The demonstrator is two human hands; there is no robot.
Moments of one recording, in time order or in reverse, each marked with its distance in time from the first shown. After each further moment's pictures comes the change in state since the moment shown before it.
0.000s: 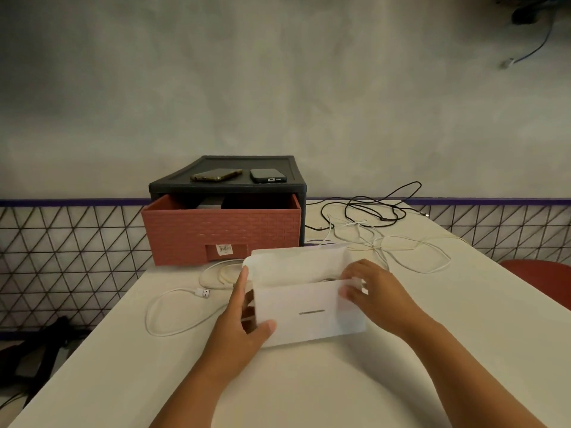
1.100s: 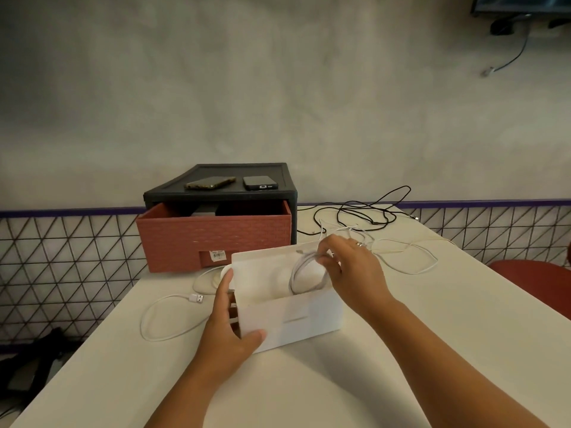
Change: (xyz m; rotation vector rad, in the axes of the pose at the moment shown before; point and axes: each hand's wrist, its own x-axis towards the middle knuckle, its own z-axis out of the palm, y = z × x) left_hand -0.004 0.002 0.001 -0.020 0.072 0.061; right_hand 0.015 -0.037 -0.005 -0.164 0.361 -0.235
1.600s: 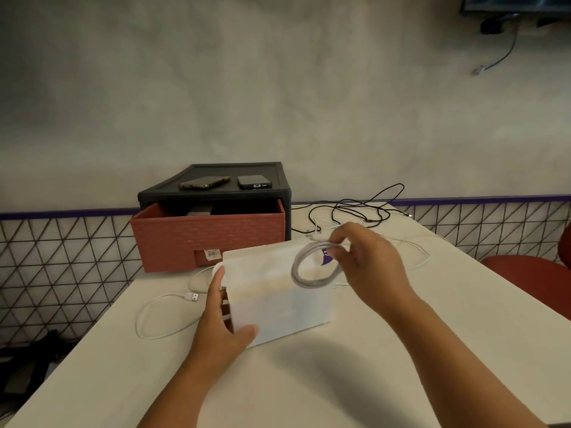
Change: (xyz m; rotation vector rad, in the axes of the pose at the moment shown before) left_hand -0.003 0.007 0.002 0.013 0.040 -0.015; right_hand -0.007 -0.011 -0.043 0.102 0.015 0.134
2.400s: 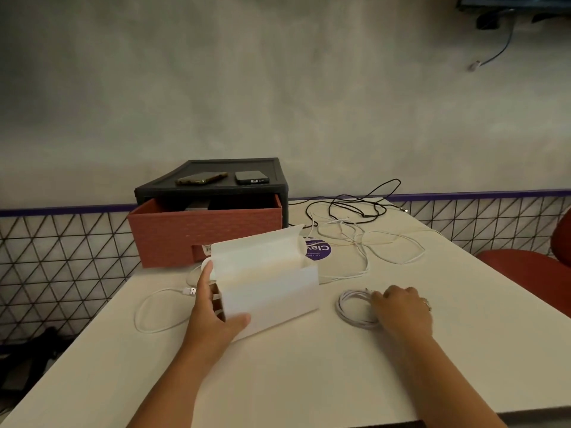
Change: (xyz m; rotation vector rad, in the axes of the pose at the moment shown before) left_hand 0.001 0.004 -0.006 -0.064 0.041 -0.078; right_hand -0.055 0.096 0.028 -0.335 -0.293 0.898
